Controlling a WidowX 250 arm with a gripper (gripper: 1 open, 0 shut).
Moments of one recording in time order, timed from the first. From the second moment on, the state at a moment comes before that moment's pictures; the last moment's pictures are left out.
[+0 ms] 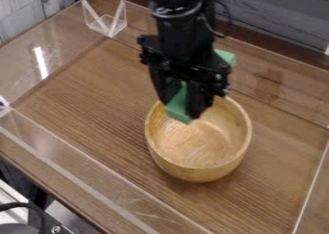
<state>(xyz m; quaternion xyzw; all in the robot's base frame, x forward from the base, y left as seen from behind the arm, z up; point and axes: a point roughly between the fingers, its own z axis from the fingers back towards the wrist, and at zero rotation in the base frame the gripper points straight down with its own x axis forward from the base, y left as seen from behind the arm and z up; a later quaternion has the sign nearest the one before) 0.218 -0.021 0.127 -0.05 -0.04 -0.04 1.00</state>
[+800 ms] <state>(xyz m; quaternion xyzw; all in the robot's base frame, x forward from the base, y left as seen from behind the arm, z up) 0.205 0.044 0.114 -0.05 -0.06 -0.04 1.00</state>
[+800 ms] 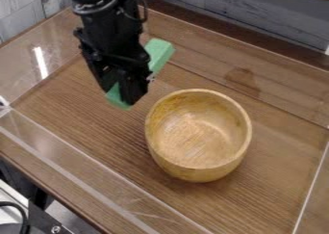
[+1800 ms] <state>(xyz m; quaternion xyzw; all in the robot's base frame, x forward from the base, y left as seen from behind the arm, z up) 0.202 0.055 0.081 -0.03 -0.03 -0.03 1.00</state>
